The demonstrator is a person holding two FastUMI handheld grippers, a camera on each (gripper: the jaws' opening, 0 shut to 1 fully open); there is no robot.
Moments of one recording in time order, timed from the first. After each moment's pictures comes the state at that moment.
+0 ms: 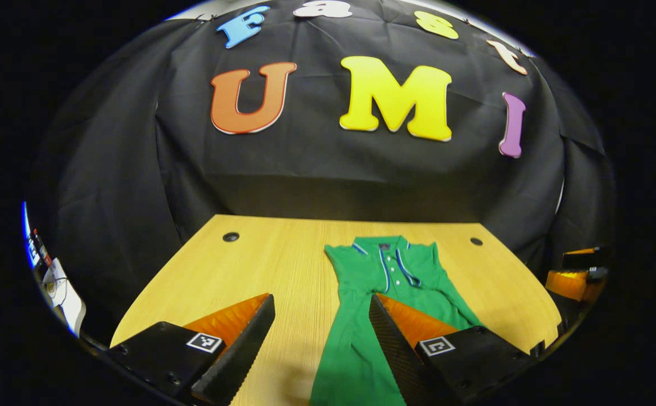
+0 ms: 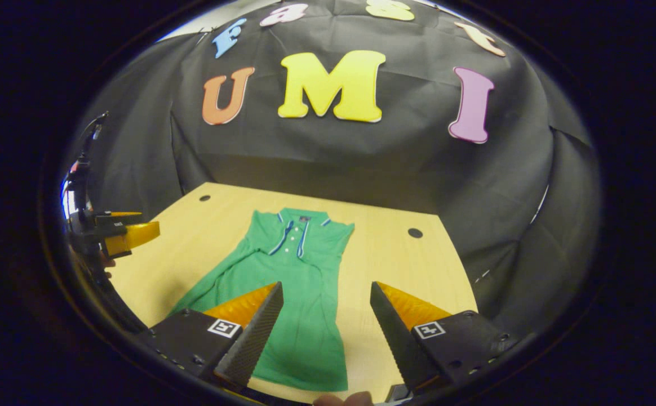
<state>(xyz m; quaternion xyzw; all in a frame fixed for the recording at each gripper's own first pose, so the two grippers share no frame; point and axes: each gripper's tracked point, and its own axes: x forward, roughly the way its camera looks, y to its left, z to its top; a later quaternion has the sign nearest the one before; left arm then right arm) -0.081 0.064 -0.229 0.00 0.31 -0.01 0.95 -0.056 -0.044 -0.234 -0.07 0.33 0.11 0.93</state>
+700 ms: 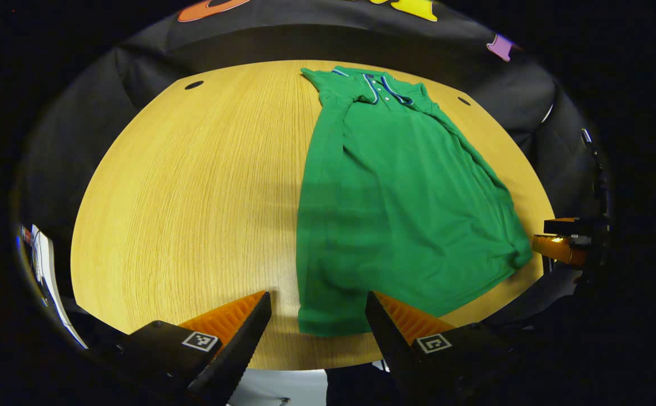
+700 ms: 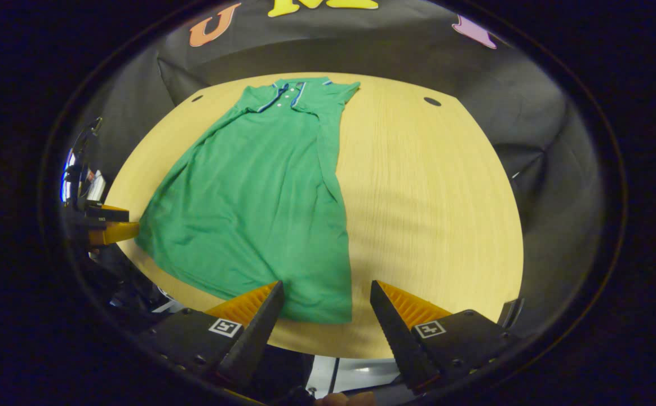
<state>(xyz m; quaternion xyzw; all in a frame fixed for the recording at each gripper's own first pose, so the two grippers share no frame) -0.242 0.054 -0.372 -0.01 0.59 -0.06 0.81 -0.177 -0.100 -0.397 -0.06 0.58 0.10 0.81</state>
